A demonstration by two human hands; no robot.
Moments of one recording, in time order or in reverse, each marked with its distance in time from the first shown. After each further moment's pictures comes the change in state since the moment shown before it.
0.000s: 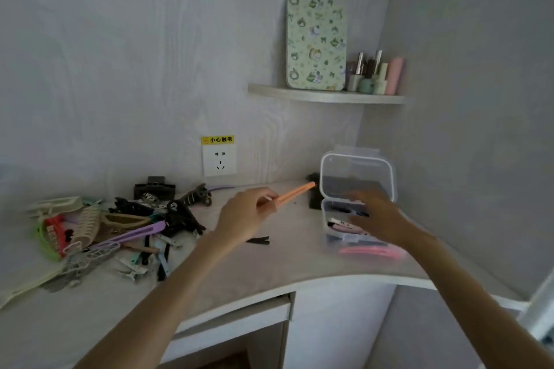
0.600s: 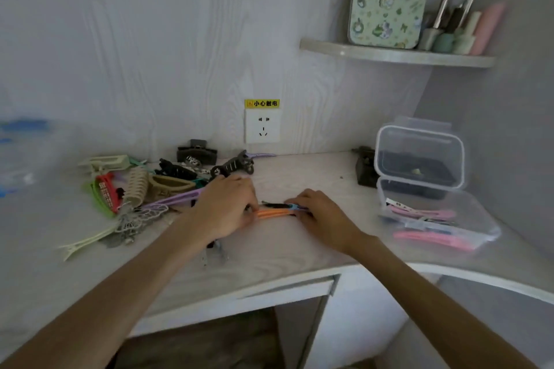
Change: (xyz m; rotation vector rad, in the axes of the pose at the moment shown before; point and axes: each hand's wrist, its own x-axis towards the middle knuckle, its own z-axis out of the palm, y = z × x) left_hand -0.044 -0.078 -0.056 0.587 -0.250 0.154; right_hand 0.028 -0.104 0.135 0.052 -0.133 -0.372
